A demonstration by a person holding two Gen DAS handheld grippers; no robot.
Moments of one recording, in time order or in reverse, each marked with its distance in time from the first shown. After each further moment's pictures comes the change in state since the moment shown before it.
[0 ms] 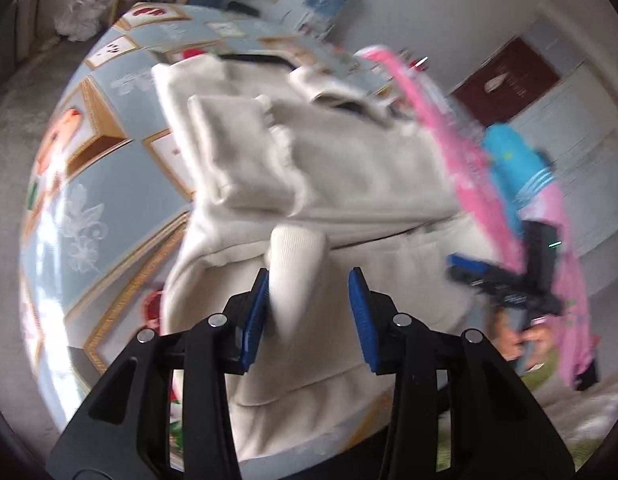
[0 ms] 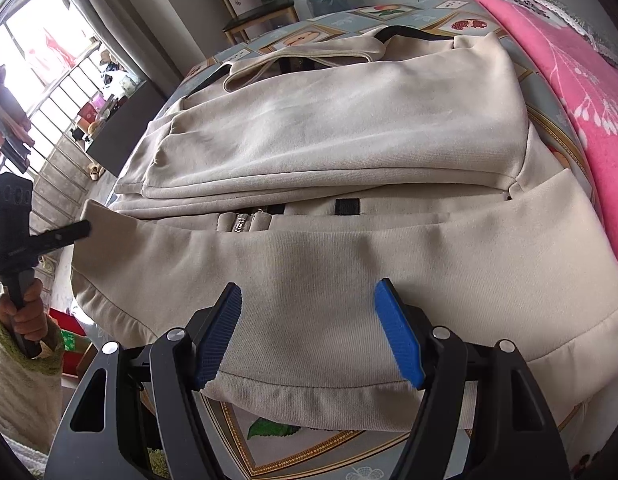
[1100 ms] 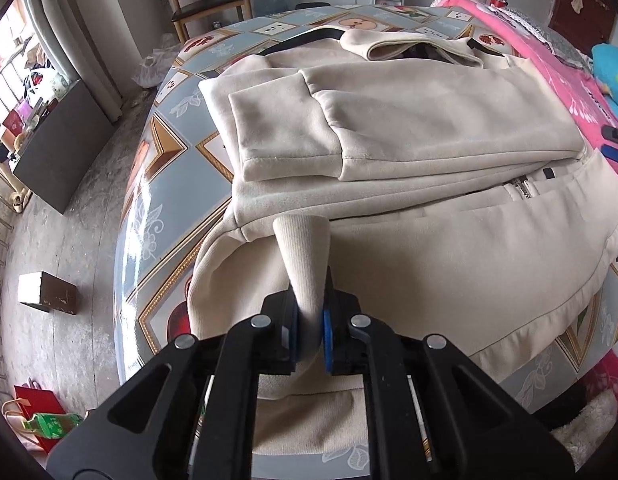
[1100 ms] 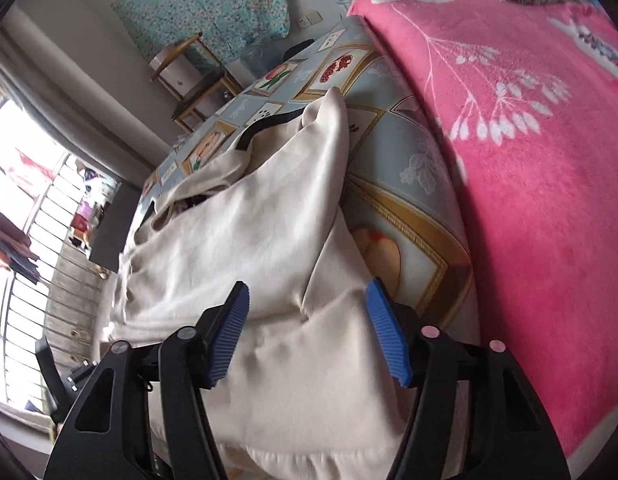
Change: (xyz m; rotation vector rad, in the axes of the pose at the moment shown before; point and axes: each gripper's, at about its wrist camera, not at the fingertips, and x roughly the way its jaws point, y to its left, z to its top) left arm 0.031 -0.061 -0.020 0.145 0.012 0.559; right arm -0.051 -0.150 0.055 0.327 -0.148 0.072
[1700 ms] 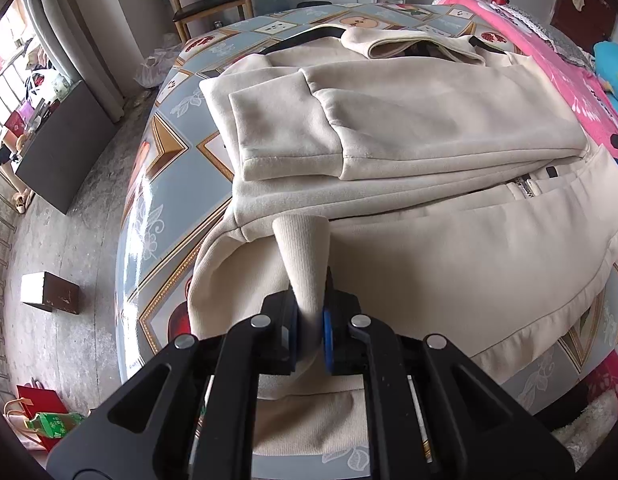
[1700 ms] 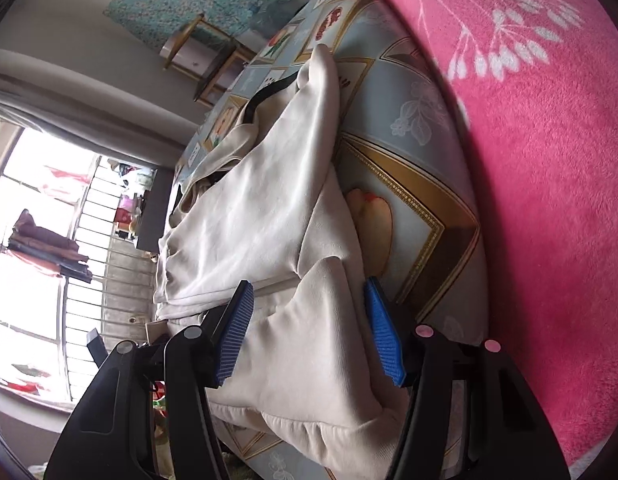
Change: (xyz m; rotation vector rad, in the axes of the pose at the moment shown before) left arm 0.001 -0.003 0.000 0.002 0.005 0.013; right arm 0.007 -0.028 -0.005 0.090 0.182 0.195
